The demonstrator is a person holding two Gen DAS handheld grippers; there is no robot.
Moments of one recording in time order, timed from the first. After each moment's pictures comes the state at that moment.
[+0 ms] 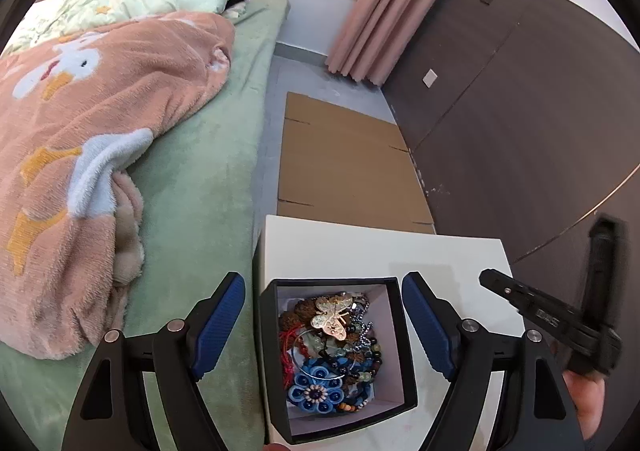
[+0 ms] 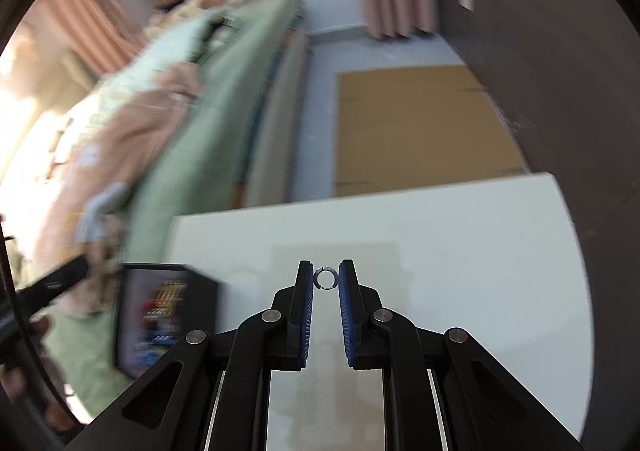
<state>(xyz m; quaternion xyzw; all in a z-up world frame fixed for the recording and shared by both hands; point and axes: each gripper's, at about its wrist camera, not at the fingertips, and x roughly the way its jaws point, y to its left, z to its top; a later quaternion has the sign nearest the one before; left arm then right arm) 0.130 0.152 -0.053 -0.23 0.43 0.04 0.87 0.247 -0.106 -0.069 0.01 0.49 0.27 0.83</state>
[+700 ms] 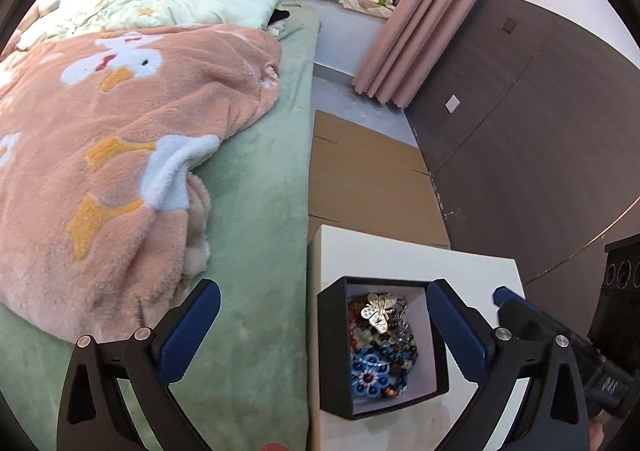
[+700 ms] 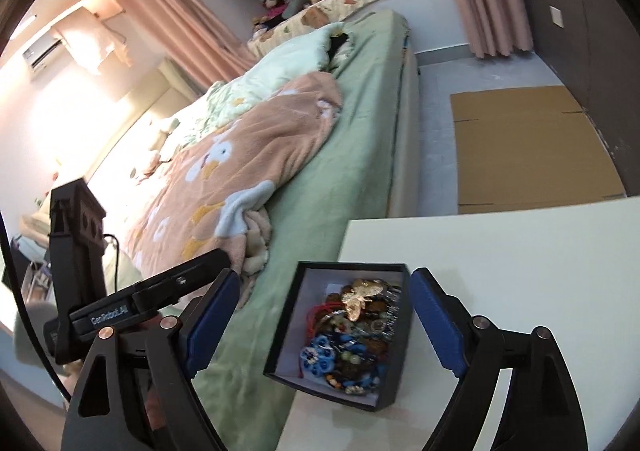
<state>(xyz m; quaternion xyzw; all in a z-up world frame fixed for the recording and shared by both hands) 0.090 0.187 -0.046 -0.25 0.40 0.09 0.88 0.181 -0.036 -0.046 0.08 0.44 0.41 0.79</state>
